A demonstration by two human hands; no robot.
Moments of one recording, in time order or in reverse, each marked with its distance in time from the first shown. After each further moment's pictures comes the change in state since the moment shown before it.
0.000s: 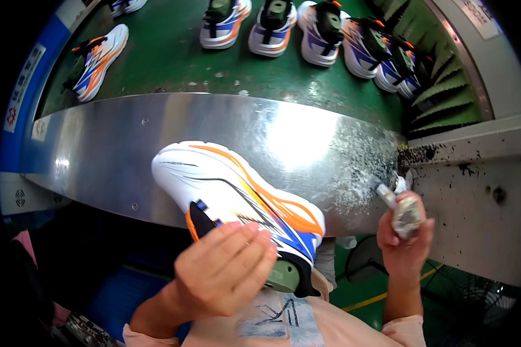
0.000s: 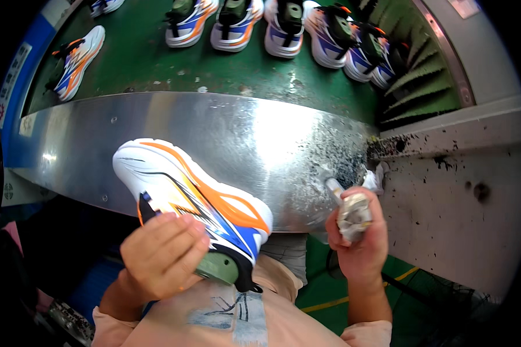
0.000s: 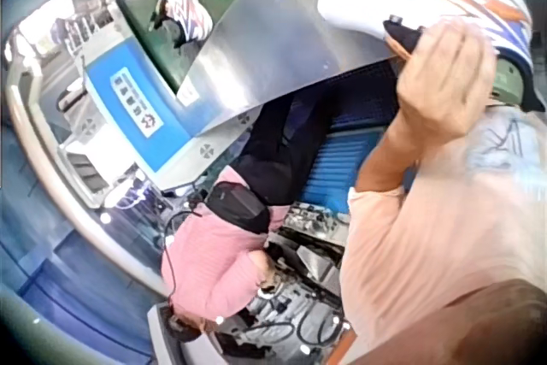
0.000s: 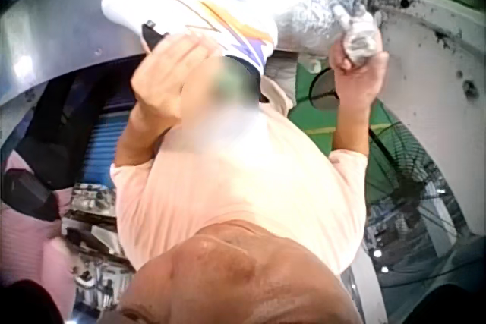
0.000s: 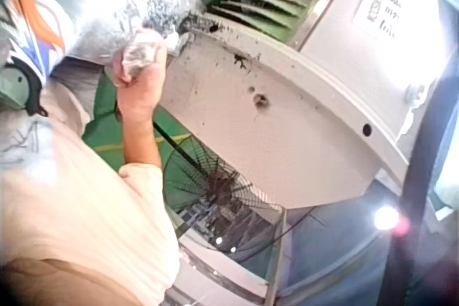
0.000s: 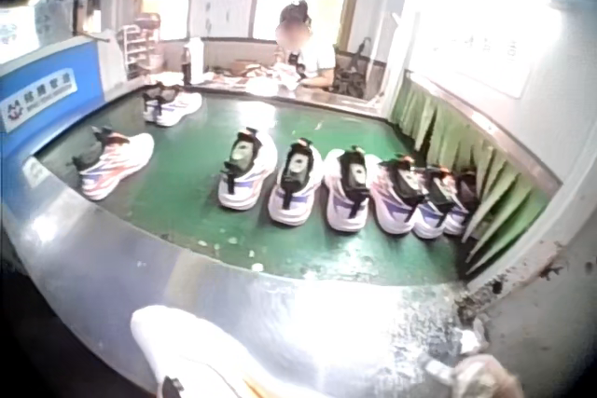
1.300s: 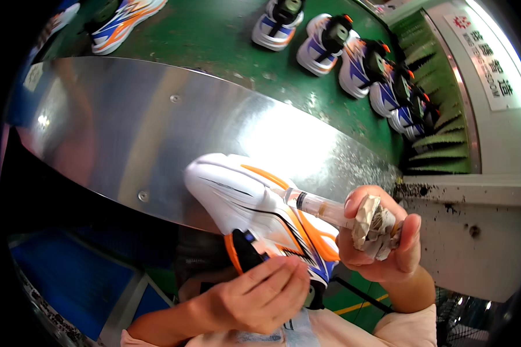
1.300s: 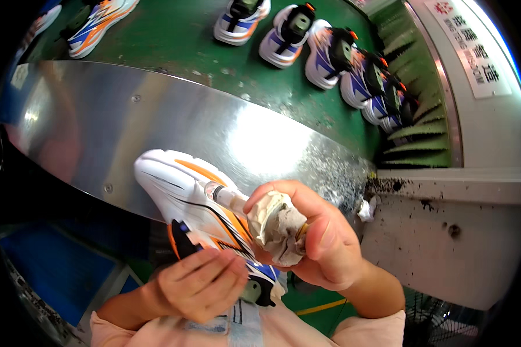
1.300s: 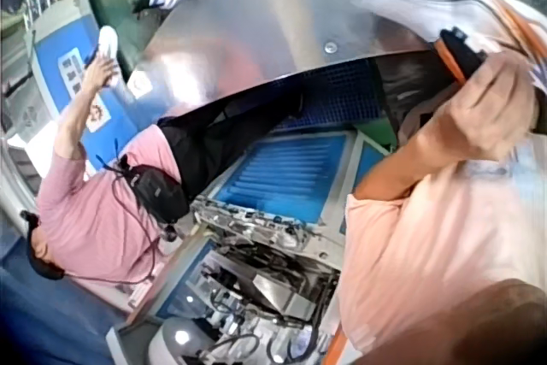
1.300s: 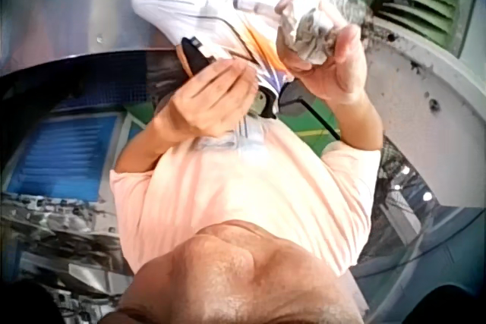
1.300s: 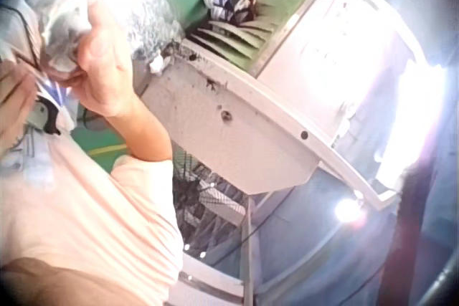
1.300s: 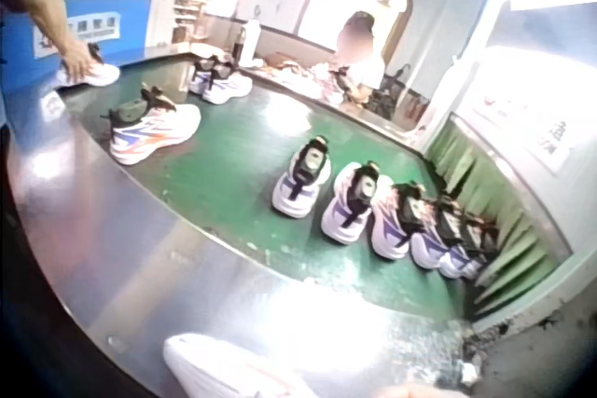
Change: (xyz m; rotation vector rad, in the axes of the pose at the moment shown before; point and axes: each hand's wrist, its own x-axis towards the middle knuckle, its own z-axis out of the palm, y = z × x) left_hand -0.051 0.005 0.016 0.006 0.198 -0.007; right_hand 0.052 -0.044 0.136 0.045 -0.571 0.451
